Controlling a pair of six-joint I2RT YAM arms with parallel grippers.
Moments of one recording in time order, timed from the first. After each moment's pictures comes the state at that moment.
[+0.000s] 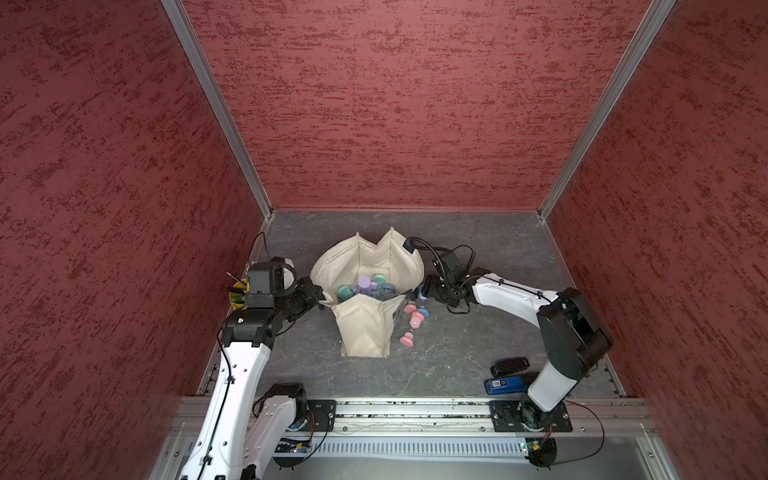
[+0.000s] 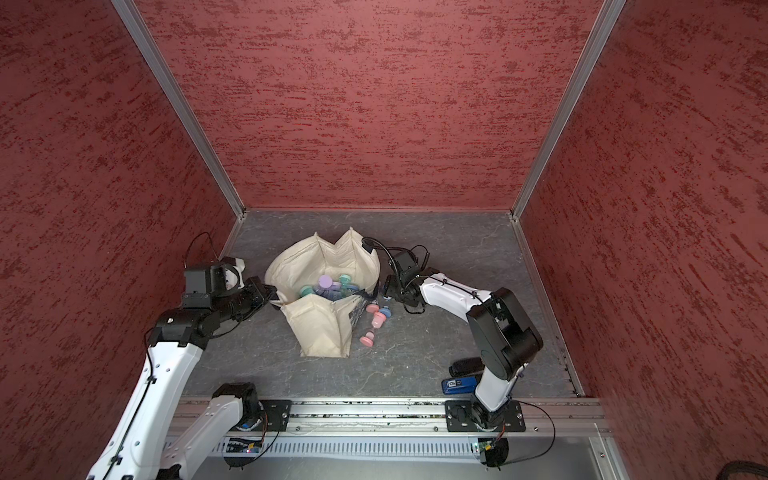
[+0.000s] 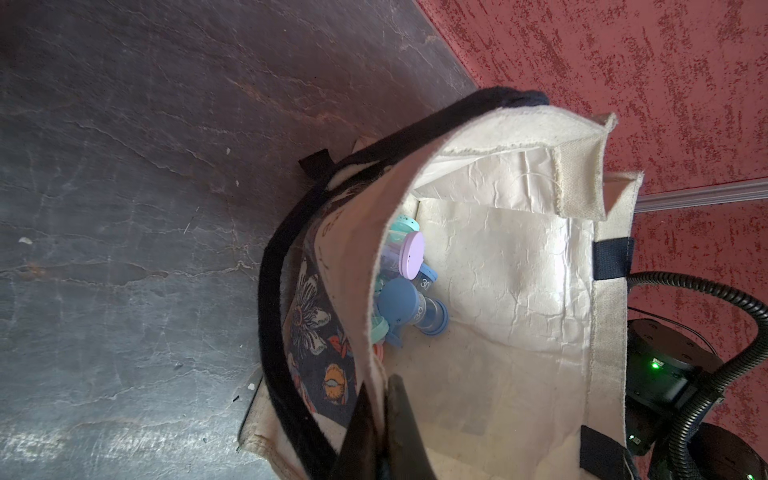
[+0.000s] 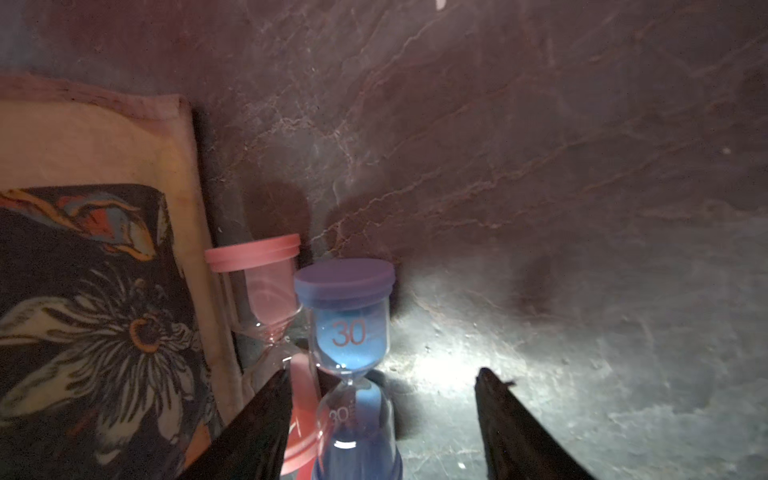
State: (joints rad) left arm 0.01 0.82 0.90 -0.85 0.35 -0.67; right arm 0.58 1.72 1.07 -0.39 -0.05 0.87
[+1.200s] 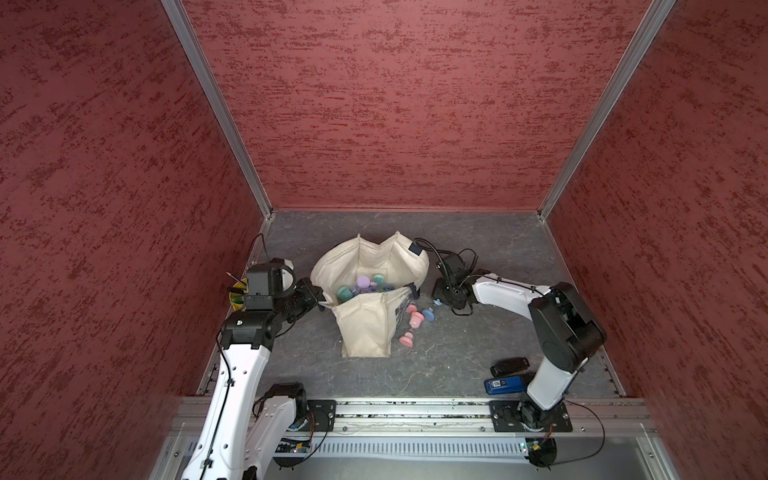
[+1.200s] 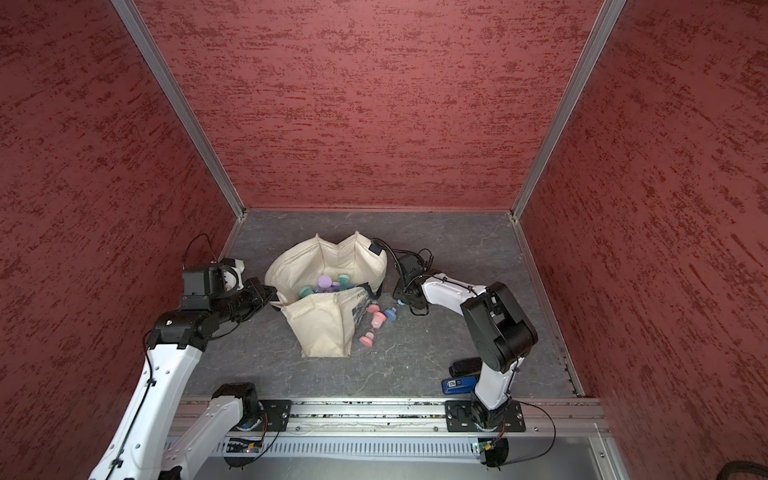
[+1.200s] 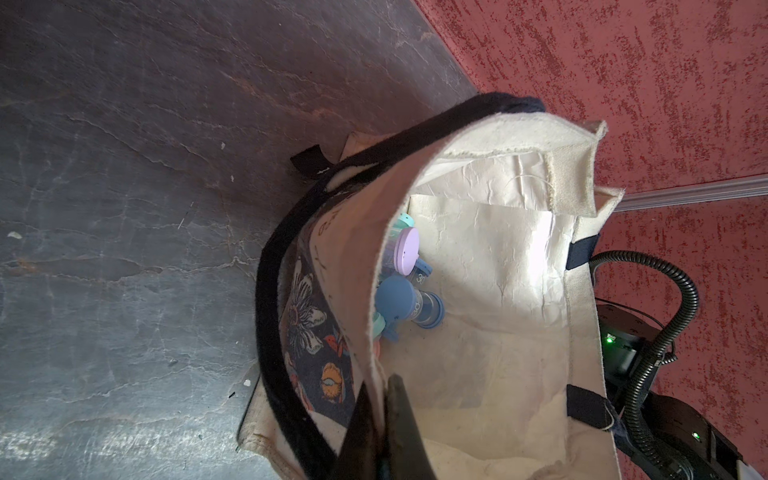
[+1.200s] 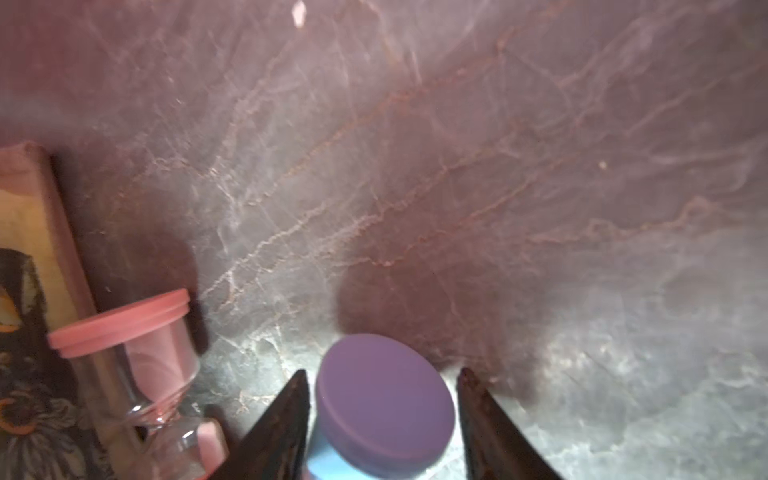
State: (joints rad) left arm 0.02 0.81 0.90 -0.85 0.37 -0.67; right arm 0.53 1.76 1.03 -0.39 0.03 0.90
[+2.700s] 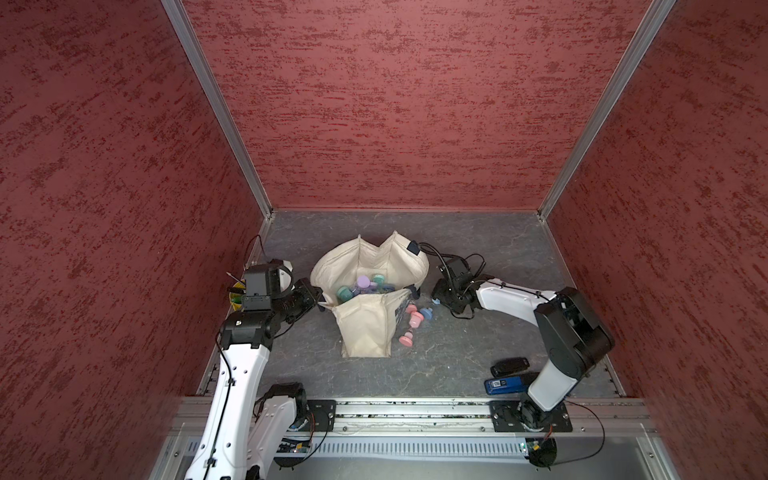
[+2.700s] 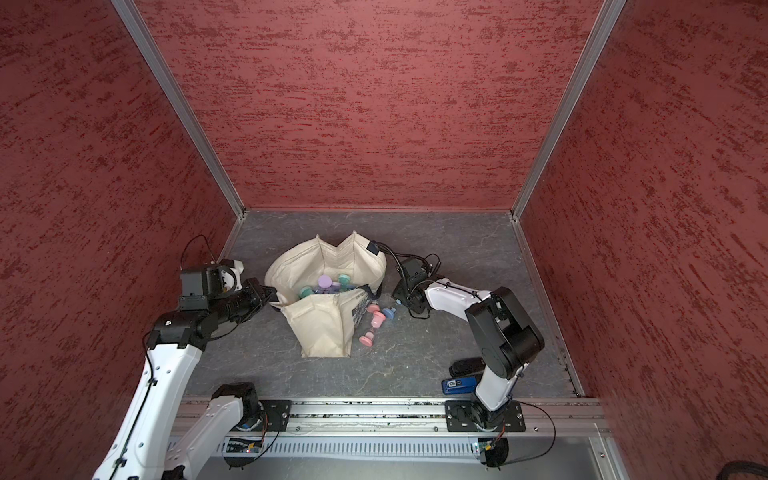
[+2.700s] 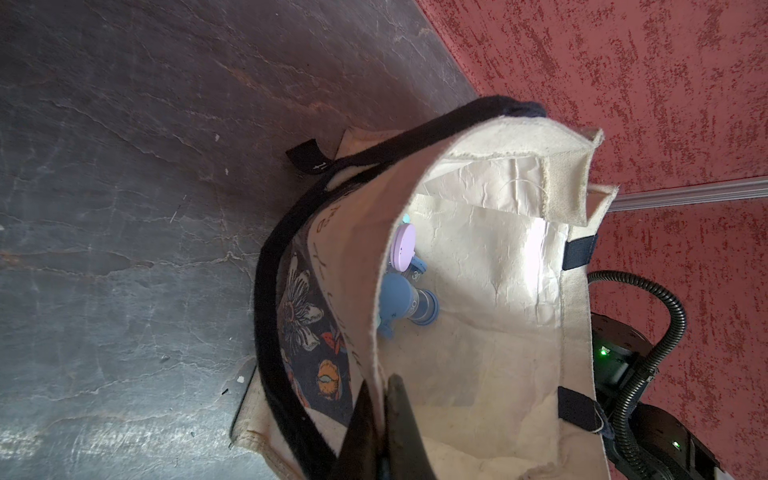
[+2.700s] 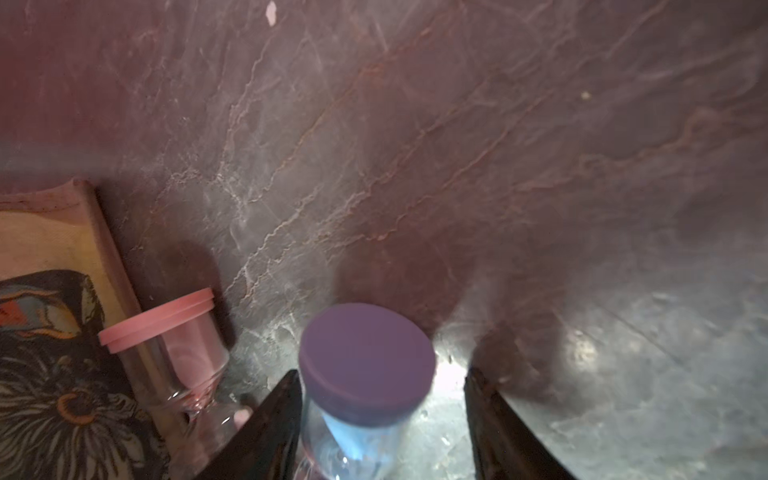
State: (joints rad) left arm 0.06 0.81 0.89 -0.85 0.42 -0.67; right arm 0.54 1.72 0.96 -0.32 0.00 1.06
